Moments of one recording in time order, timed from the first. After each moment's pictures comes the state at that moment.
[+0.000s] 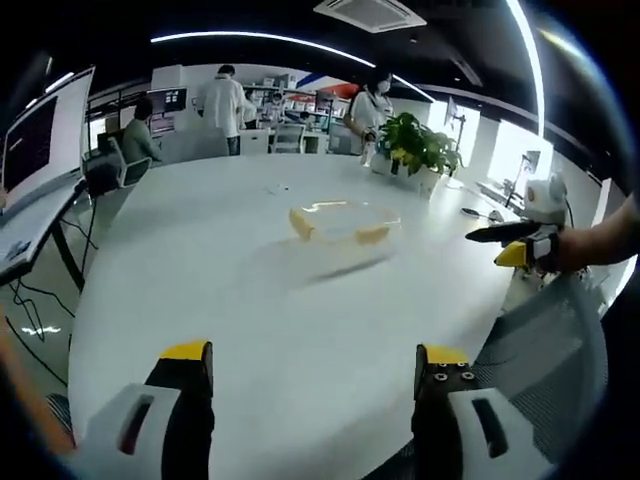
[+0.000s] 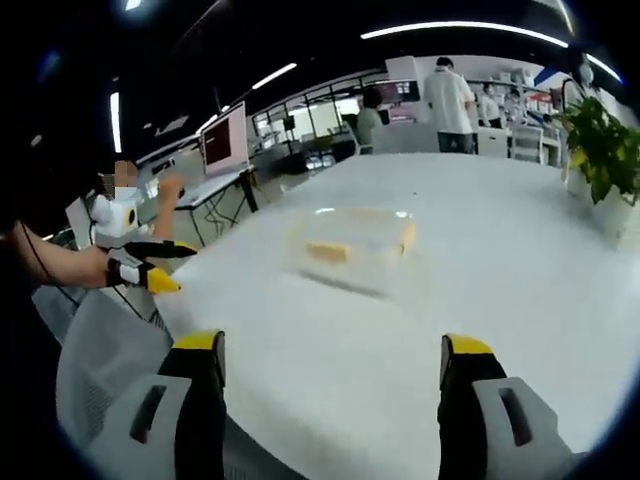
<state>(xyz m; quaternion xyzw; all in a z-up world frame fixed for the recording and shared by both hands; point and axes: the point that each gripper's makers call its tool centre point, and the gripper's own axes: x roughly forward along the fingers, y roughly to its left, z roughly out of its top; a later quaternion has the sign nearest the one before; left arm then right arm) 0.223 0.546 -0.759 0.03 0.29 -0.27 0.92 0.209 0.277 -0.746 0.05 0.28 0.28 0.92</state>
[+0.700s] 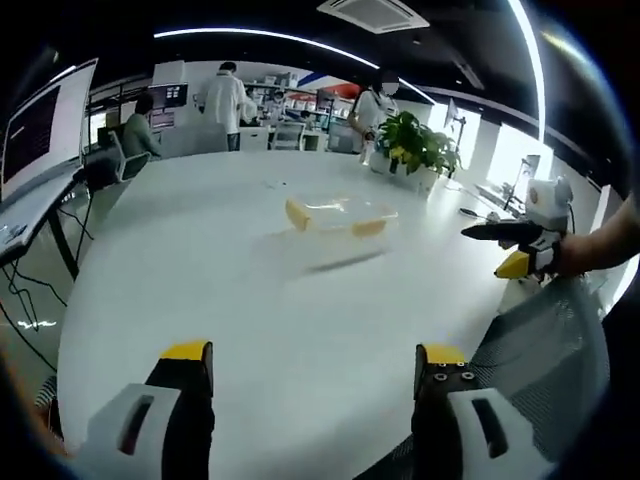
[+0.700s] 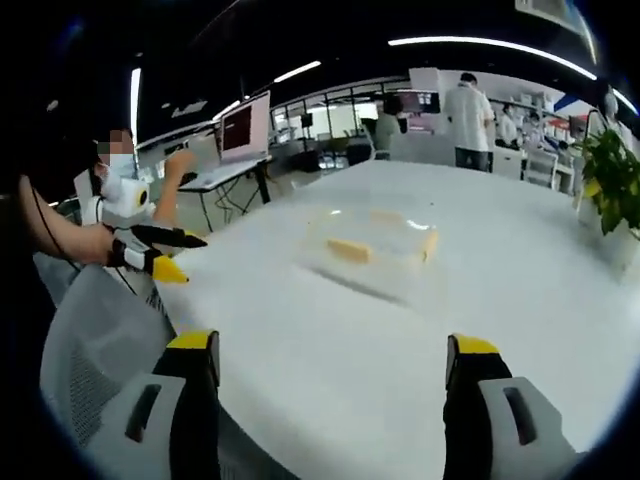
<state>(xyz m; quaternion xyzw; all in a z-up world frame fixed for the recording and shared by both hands) 0.218 0.541 -0.769 0.01 0.30 -0.28 0.91 0.204 0.297 -0.750 0.00 0.26 0.31 0.92</state>
